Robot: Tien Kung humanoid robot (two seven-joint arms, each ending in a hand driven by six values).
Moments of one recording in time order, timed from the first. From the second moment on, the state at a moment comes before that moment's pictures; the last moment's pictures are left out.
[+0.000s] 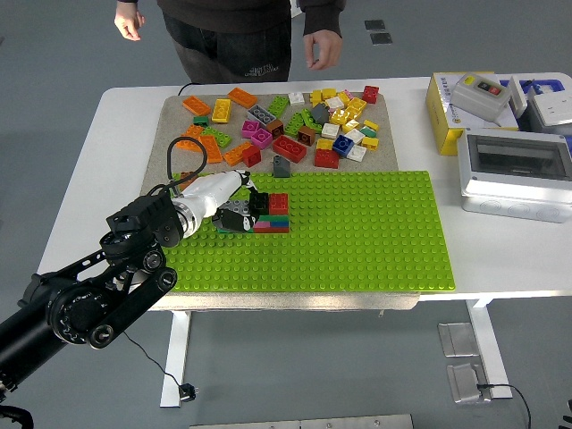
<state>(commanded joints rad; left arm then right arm) -0.67 0.17 -0.71 -1.17 1.84 -0.09 0.35 0.19 -0.16 0.75 0.18 -0.34 -0.28 0.00</state>
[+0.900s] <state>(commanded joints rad) -0.67 0.17 -0.70 -1.17 1.82 -0.08 0.34 0.19 -0.16 0.77 0.18 -0.37 -0.29 0.01</state>
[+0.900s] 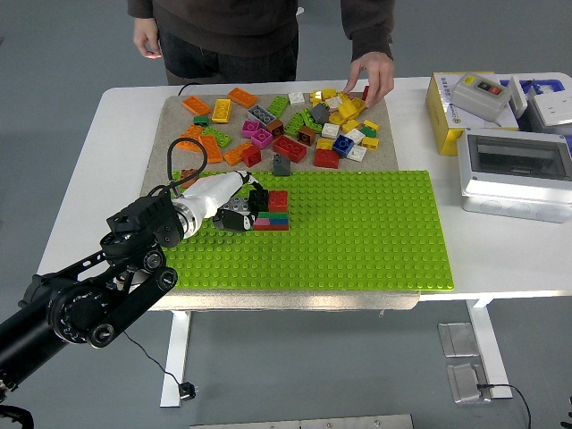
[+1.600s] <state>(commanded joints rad) -0.68 0.21 -0.72 -1.21 1.78 -0.14 0.37 0.18 -0.16 0.77 0.18 -0.37 -0.29 0.01</state>
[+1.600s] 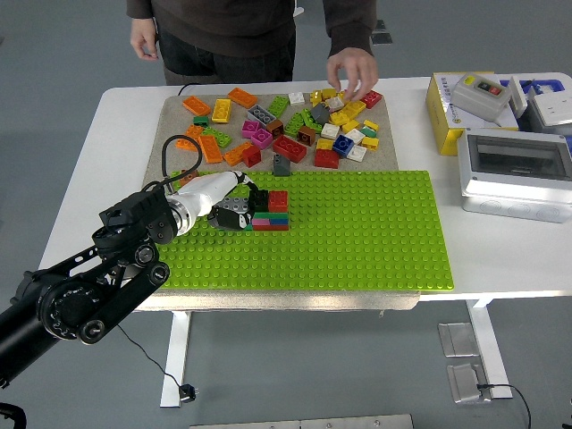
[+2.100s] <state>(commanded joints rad) -0.68 0.28 -0.77 -1.41 1.77 -0.22 0.48 0.18 -0.17 0.78 0.18 -0.38 -0.29 0.01</state>
